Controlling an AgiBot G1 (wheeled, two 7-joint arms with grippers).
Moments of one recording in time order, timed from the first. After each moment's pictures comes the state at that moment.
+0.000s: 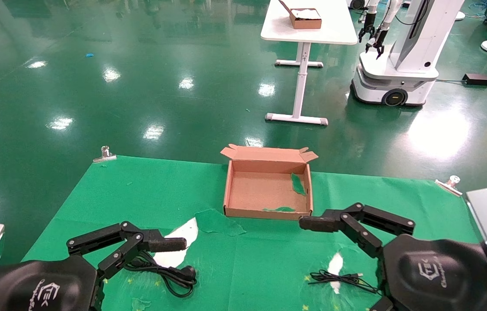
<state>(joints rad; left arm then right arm) -1.09 0.58 0.34 -1.30 0.70 1.52 -0.12 1.07 -0.61 -0.29 1.28 -0.73 -1.49 0.19</state>
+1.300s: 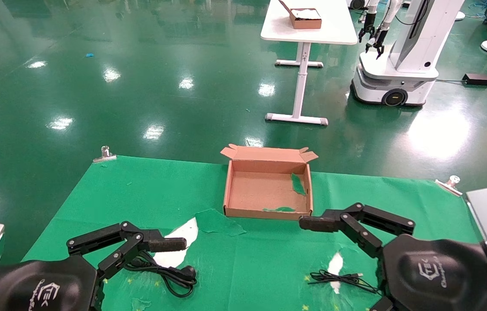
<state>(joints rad) -1.09 0.58 0.34 -1.30 0.70 1.52 -0.12 1.07 -0.61 -0.29 1.28 -0.73 -1.49 0.19</state>
